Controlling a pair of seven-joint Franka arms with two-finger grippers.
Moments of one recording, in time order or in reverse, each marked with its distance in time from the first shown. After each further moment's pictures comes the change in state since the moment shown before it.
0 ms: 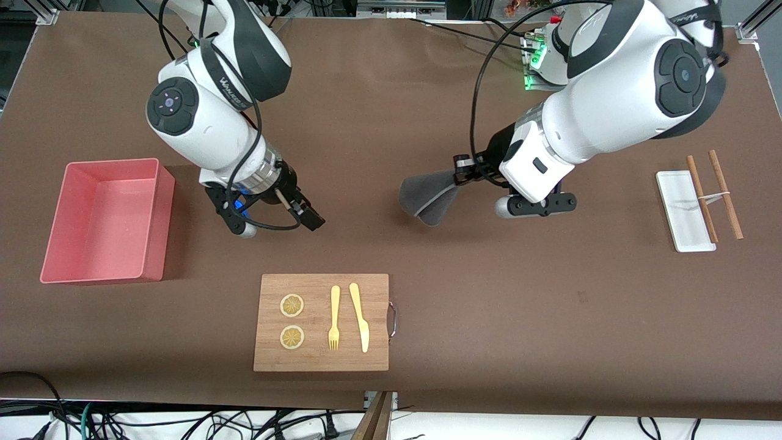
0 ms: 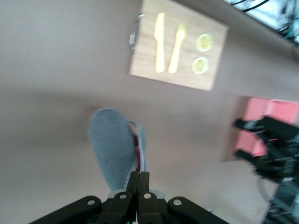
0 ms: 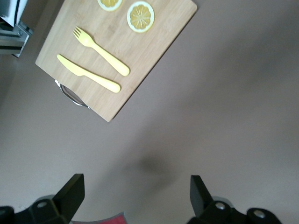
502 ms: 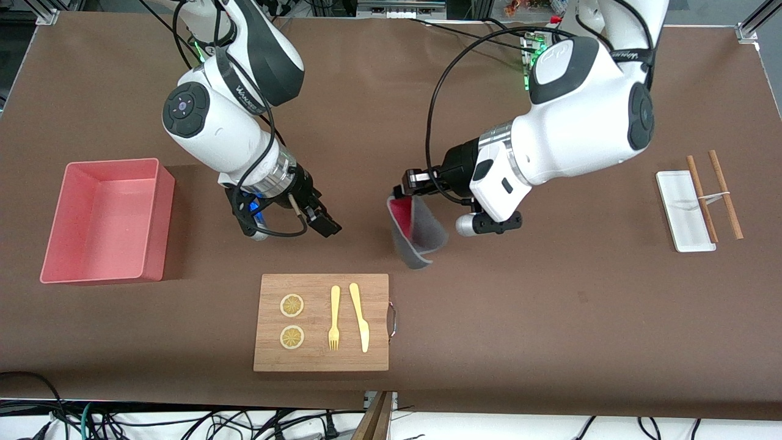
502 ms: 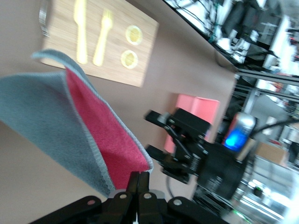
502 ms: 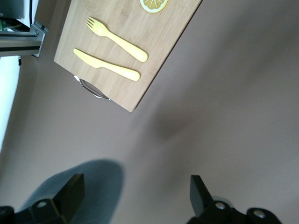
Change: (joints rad) left arm -0.046 0.077 0.006 -0.001 -0.334 0.204 0.066; right arm 0.017 0.027 0.000 0.000 0.077 0.125 0.092
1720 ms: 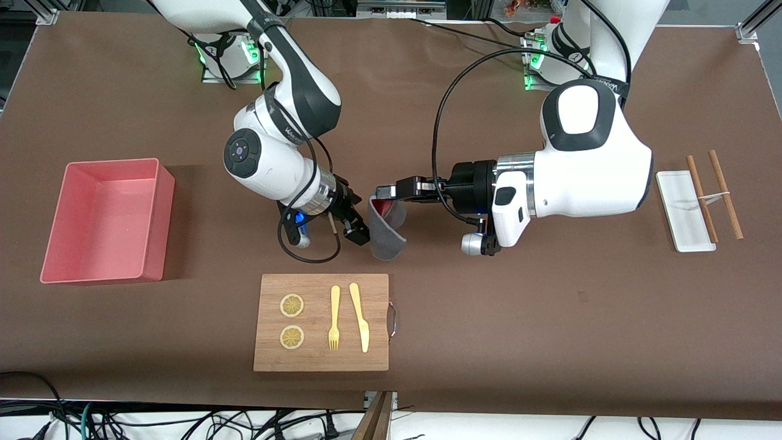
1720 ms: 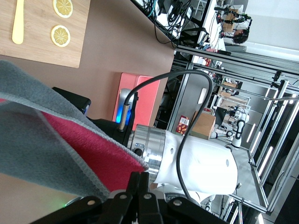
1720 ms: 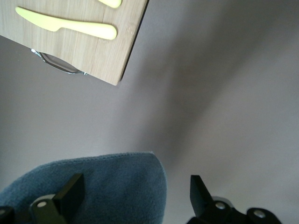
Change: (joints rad) left arm 0.035 0.035 0.013 -0.042 -0.350 0.001 0.251; right arm 0.065 0.140 0.000 0.000 0.177 0.103 0.077
